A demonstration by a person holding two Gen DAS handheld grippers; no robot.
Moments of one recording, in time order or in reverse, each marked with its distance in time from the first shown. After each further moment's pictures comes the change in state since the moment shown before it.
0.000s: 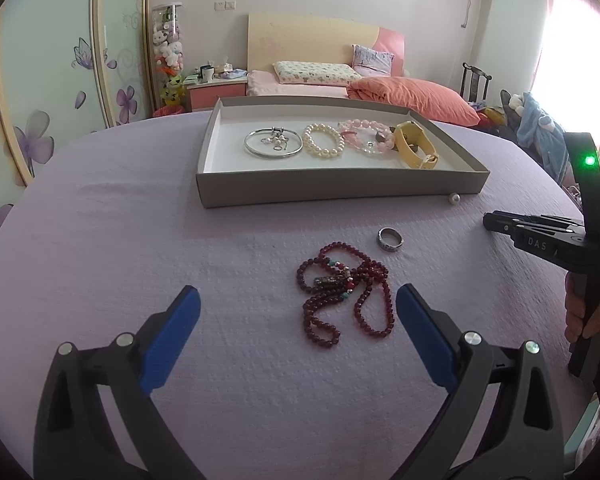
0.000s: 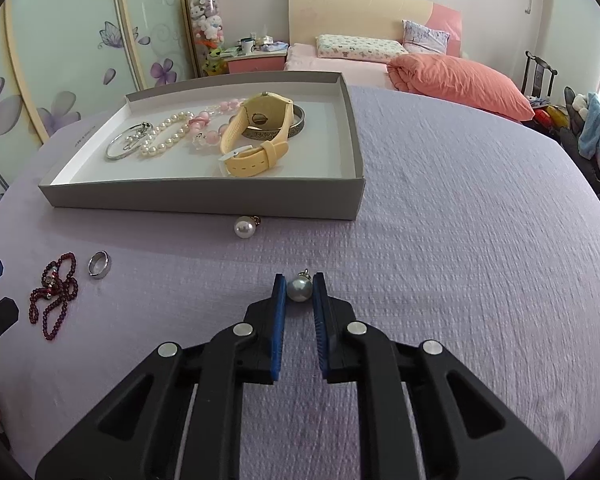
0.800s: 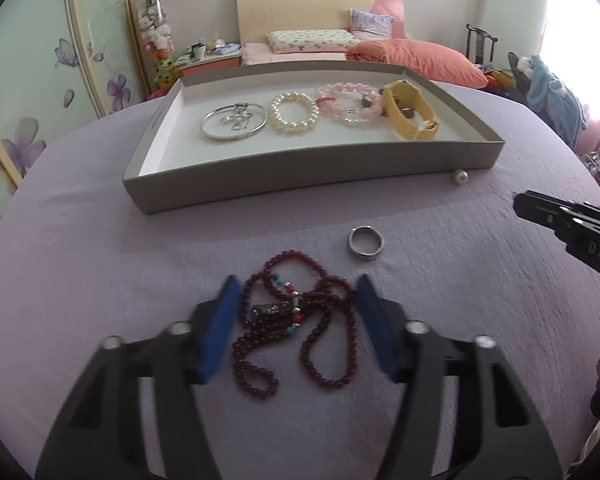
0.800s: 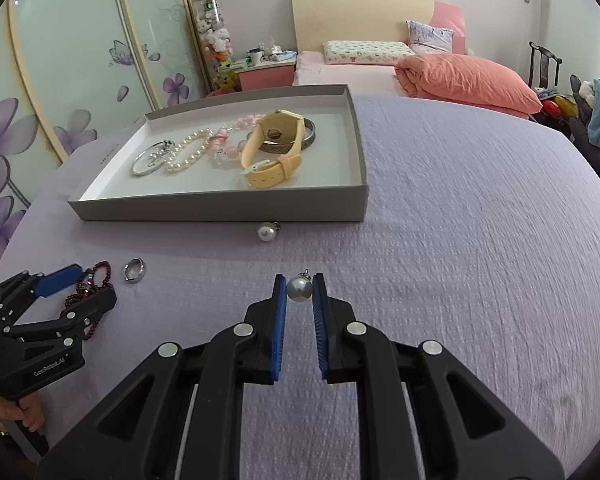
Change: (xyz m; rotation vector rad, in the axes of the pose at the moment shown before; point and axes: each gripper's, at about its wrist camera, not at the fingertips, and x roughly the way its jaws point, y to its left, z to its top) left arm 0.048 -0.043 0.018 0.067 0.121 0.049; right arm -0.024 -0.002 0.000 0.042 -0.027 0.084
